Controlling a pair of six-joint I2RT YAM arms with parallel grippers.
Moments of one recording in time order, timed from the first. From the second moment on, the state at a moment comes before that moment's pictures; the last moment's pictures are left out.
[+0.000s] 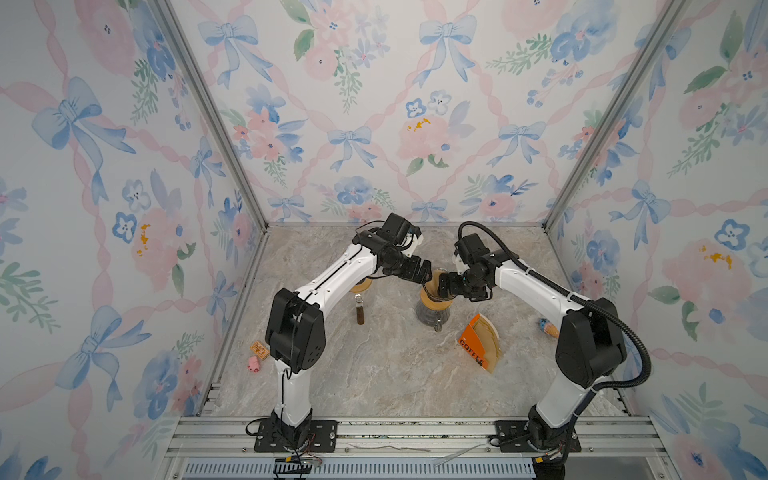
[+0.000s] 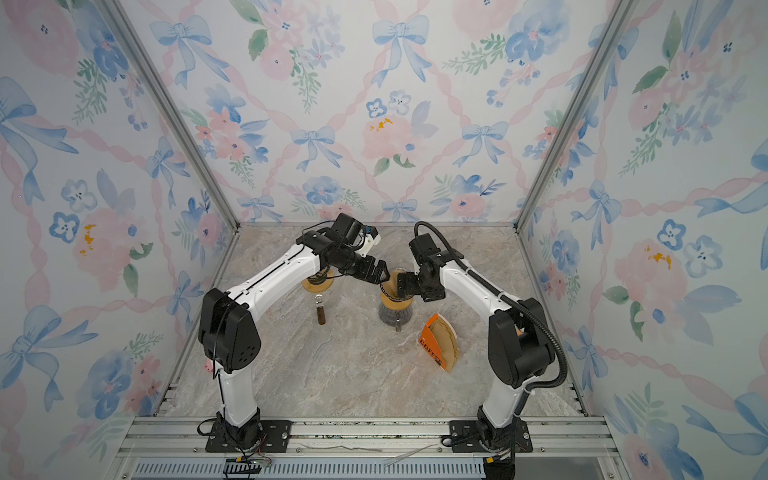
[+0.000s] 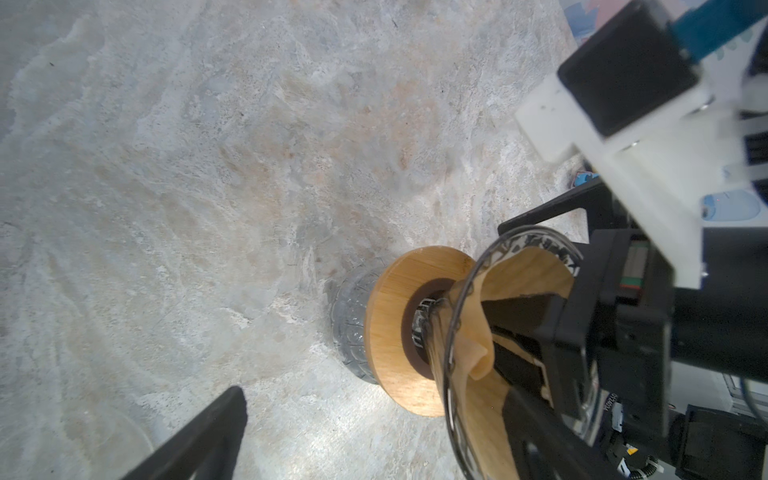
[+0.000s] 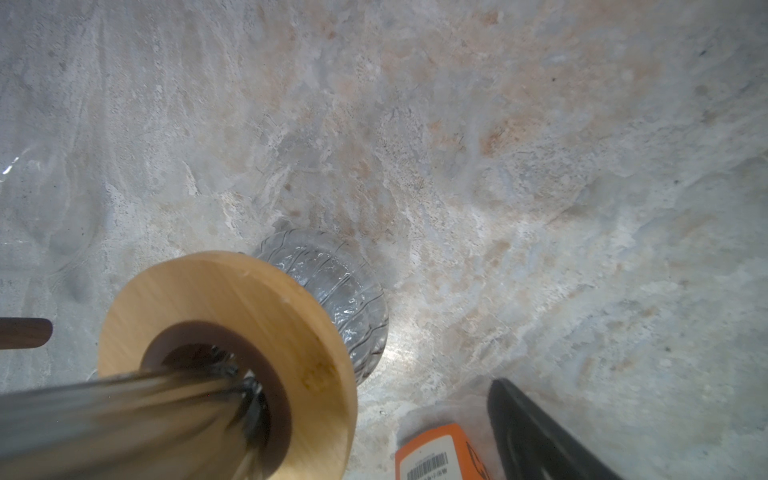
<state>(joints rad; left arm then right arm) -0.58 1.94 1.78 -0.84 0.31 -0.19 0.44 1.76 1.41 -0.86 -0.07 0.38</state>
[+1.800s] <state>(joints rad) -0.60 2.06 1.85 -0.84 0.30 -0.17 0.43 1.76 1.40 -0.84 -0.08 0.37</state>
